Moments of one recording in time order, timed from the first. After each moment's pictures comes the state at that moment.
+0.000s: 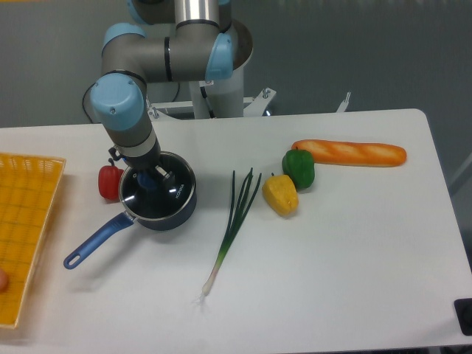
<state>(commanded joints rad) 2.10 -1.76 -1.83 -1.19 1.57 0.75</state>
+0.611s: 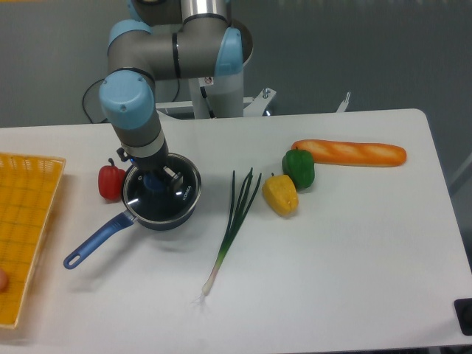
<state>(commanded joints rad) 2.18 -1.76 -1.74 -1.25 1.54 0.78</state>
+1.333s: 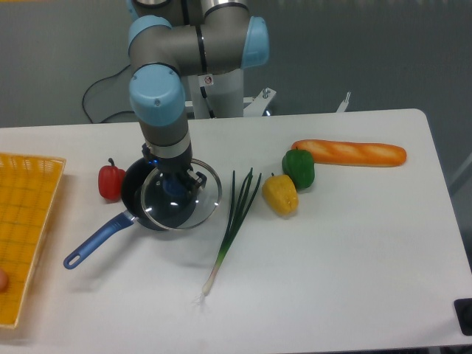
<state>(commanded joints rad) 2.26 -1.76 -1.69 -1.25 1.54 0.94</state>
